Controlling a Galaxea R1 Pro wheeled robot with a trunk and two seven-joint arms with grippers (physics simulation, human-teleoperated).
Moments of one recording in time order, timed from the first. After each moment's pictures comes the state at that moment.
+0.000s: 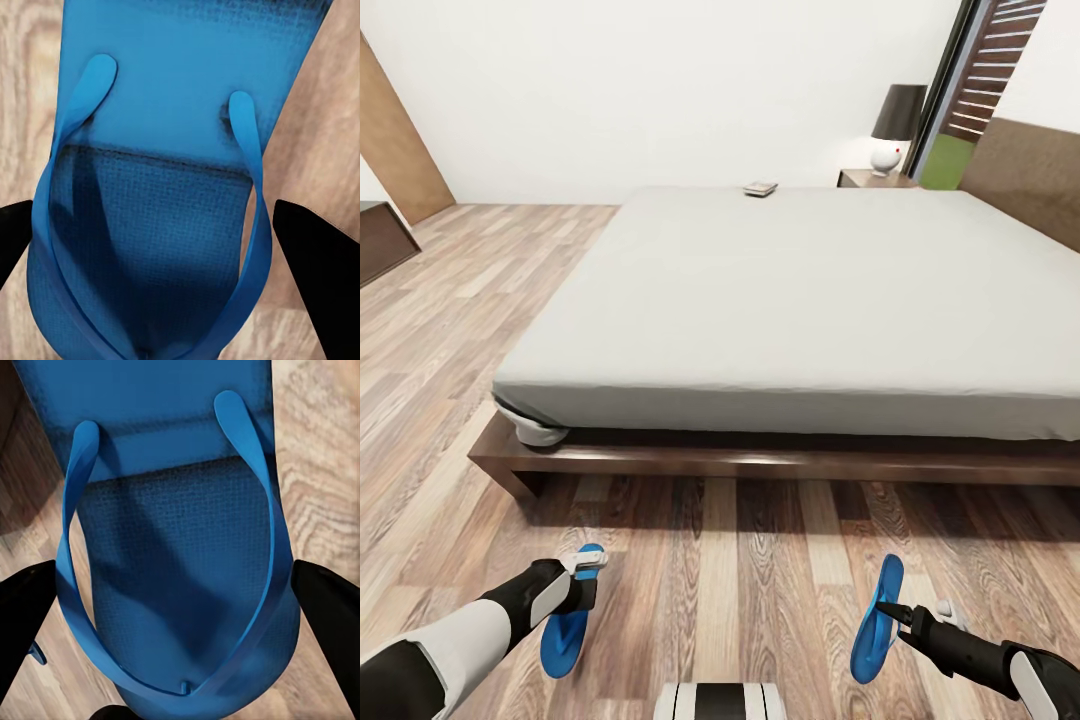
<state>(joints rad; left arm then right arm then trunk) -0.80 0.15 -0.78 -0.18 0.89 0.43 0.09 -0.39 -0.28 -0.43 -0.62 -0.29 0.75 0.77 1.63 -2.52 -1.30</state>
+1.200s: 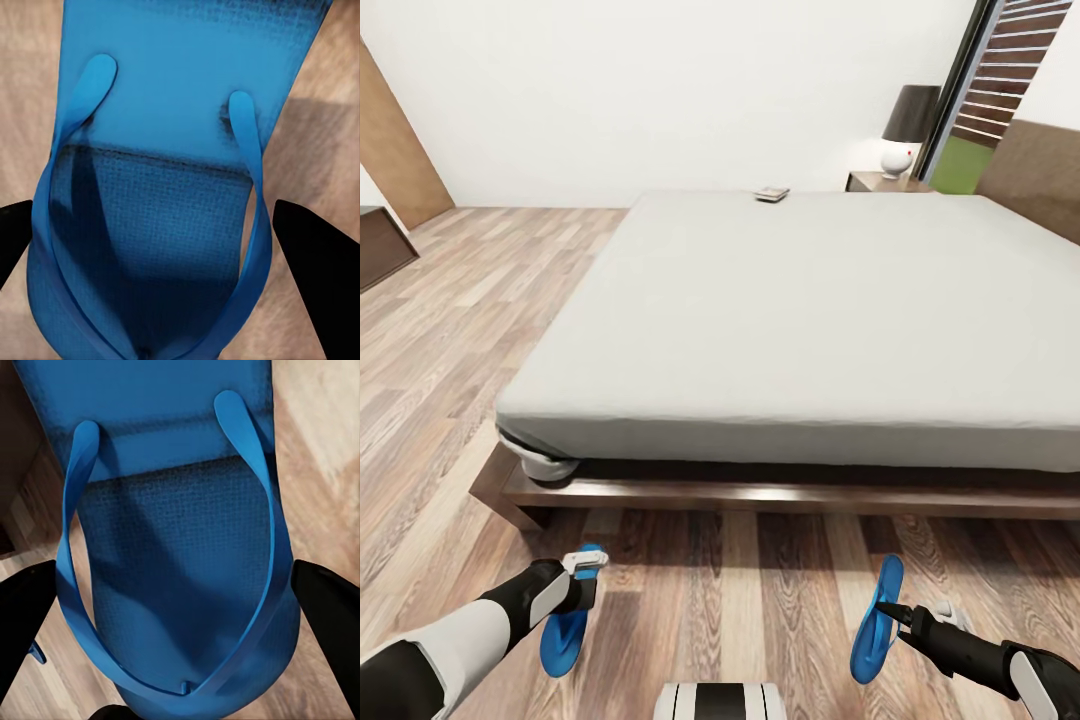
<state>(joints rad) -0.80 0.15 -0.78 -0.18 0.89 0.42 0.08 -0.39 -0.28 -0.43 -0.62 -0.29 0.75 0.77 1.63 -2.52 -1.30</state>
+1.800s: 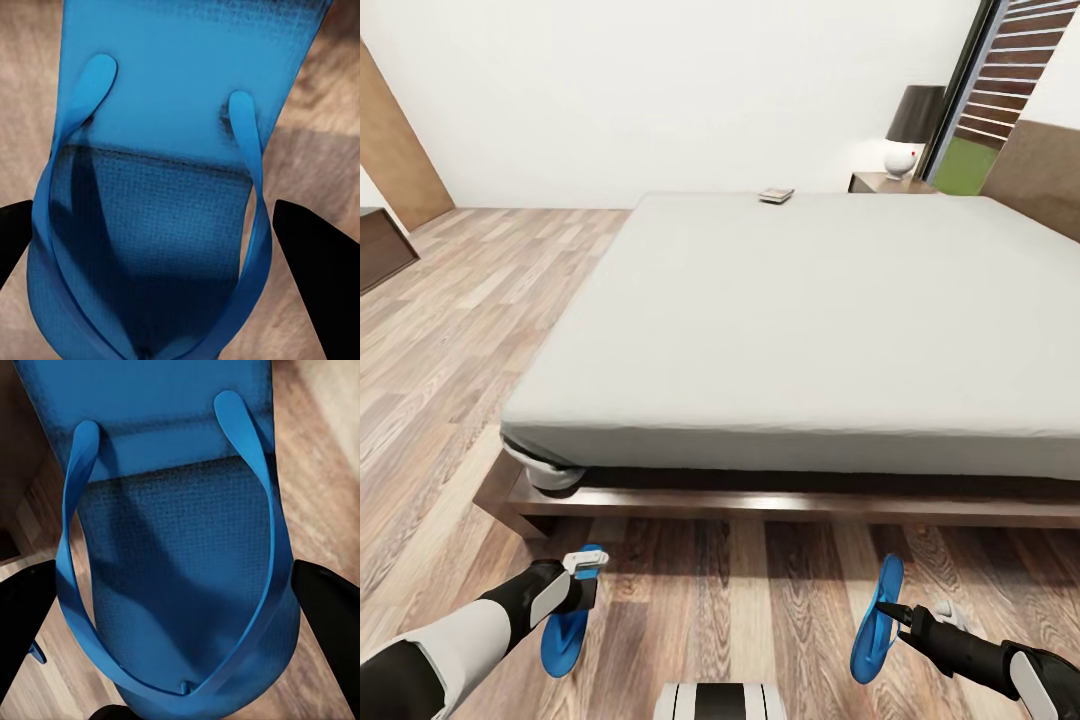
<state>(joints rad) -0.80 0.15 -0.78 -0.18 0.89 0.42 0.08 -0.39 -0.28 -0.43 -0.62 -0.29 0.75 0.77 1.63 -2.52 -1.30</state>
